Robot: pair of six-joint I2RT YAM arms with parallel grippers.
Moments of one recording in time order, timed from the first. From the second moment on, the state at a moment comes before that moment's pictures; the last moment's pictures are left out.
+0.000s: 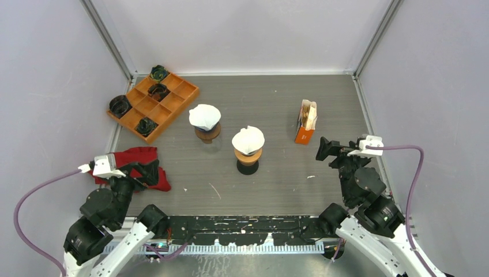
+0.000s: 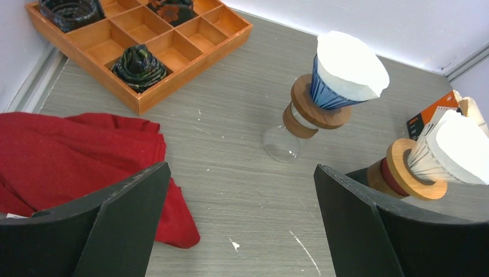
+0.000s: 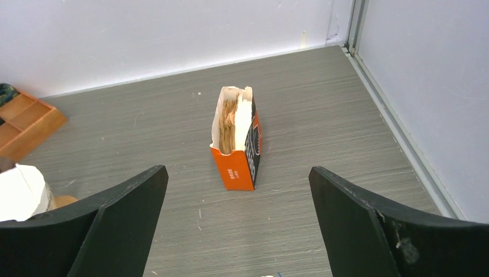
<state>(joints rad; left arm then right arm) -0.63 0.08 0.81 -0.86 -0.58 -0.39 0.70 0.27 0.71 -0.46 0.78 0.19</state>
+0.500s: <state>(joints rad) -0.63 0.01 0.73 -0.95 -0.58 -0.45 0.70 0.25 0.68 -0.46 0.78 0.20</state>
